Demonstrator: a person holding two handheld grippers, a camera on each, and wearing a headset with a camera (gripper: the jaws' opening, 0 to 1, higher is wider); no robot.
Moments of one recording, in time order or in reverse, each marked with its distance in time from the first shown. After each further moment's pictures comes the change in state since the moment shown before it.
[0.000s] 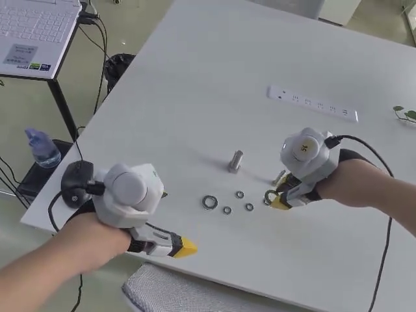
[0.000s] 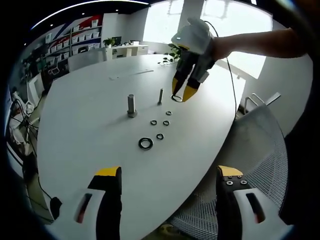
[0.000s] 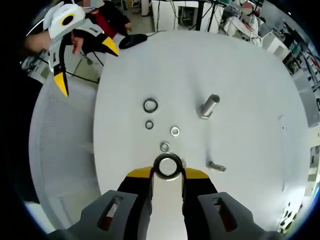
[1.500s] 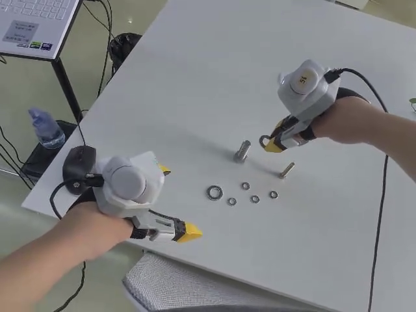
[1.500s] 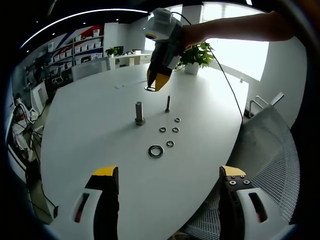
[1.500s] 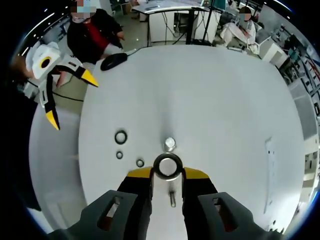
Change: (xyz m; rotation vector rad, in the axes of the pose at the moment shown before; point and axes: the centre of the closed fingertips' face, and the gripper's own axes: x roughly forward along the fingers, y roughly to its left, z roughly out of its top) left arm 0.009 0.020 0.006 0.035 -0.079 0.044; right arm -0.010 -0.063 0.068 -0.015 -0.041 -0.020
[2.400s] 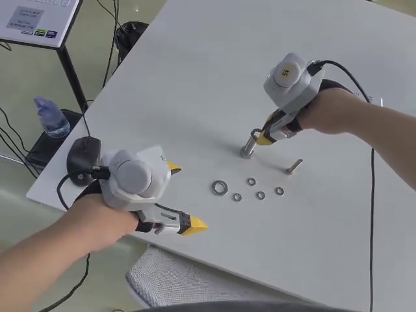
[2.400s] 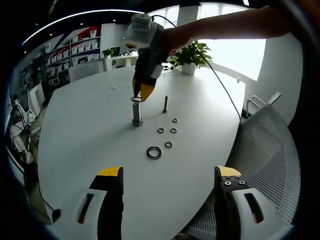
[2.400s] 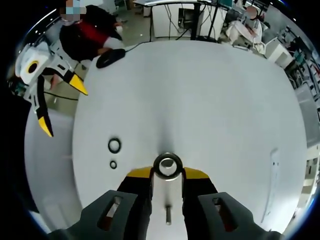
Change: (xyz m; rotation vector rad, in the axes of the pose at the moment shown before) left arm 0.004 0.001 0.000 0.006 -0.005 -0.027; right arm 0.037 -0.013 0.020 -0.046 0.044 0.019
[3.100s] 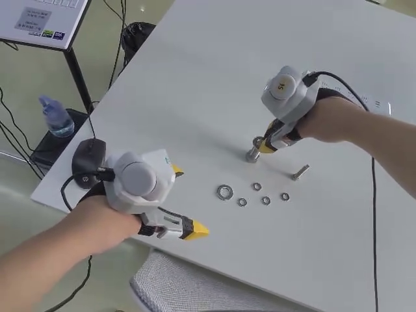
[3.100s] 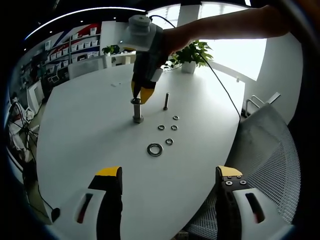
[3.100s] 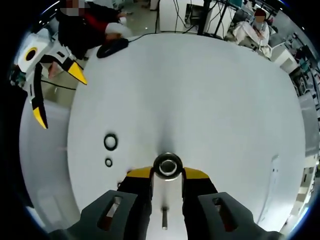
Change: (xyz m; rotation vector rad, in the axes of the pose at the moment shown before) left arm 0.000 0.002 -0.005 -0.004 0.016 -0.016; right arm 0.011 0.009 -0.003 -0.057 0.048 -0.003
